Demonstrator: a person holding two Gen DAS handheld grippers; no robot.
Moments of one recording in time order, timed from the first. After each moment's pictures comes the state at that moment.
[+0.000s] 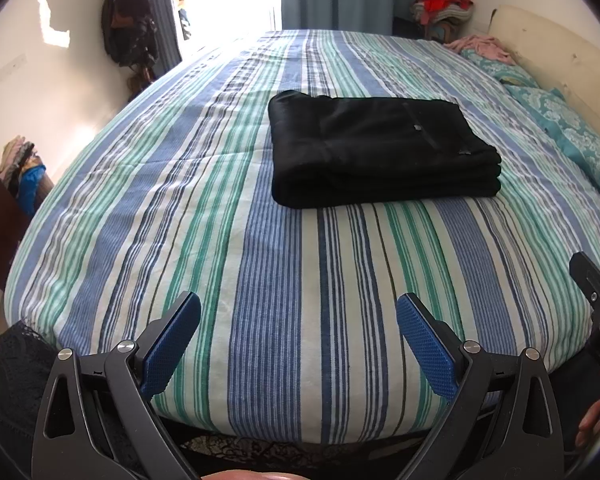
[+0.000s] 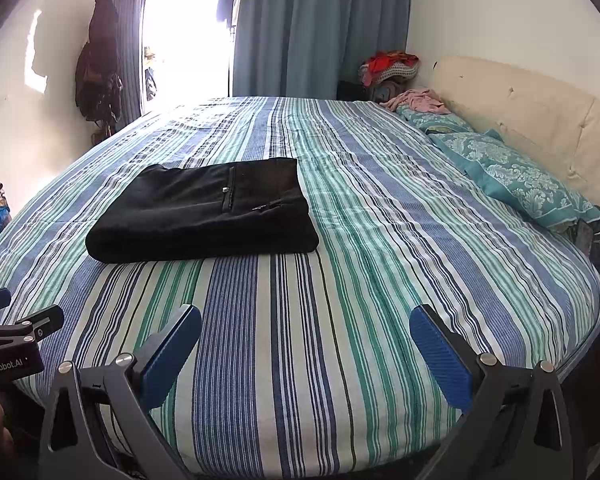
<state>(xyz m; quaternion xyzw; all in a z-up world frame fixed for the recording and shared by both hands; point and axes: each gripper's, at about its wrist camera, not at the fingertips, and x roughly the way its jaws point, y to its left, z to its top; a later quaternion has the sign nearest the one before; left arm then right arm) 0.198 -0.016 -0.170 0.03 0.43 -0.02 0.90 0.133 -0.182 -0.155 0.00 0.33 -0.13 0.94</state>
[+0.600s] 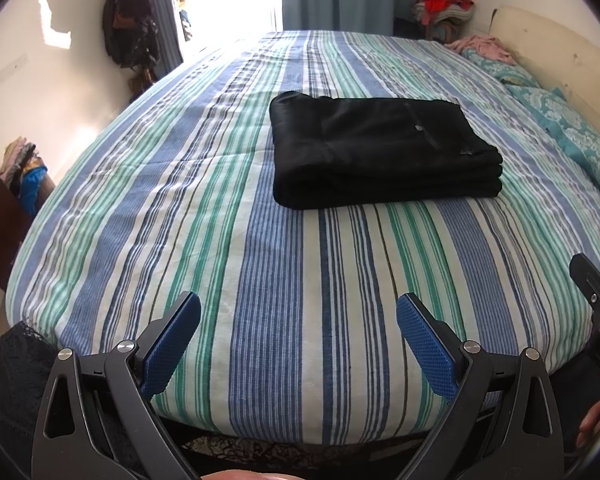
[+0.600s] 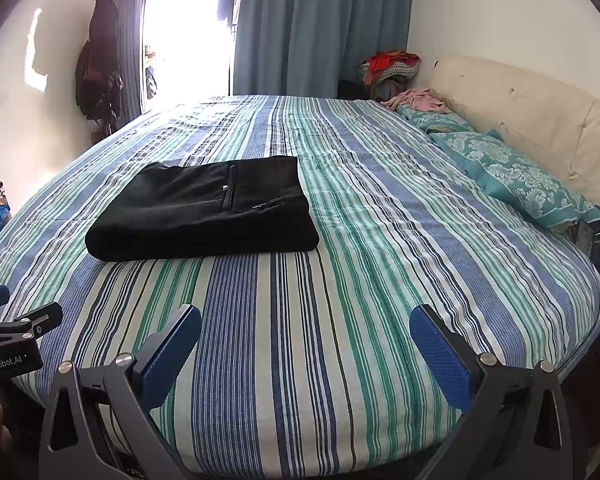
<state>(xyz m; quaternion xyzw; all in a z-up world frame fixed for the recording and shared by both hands) 0.198 -0.017 -0.170 0.03 0.43 -0.02 0.90 0.133 -0.184 -0.157 0.00 0.33 -0.13 0.94</state>
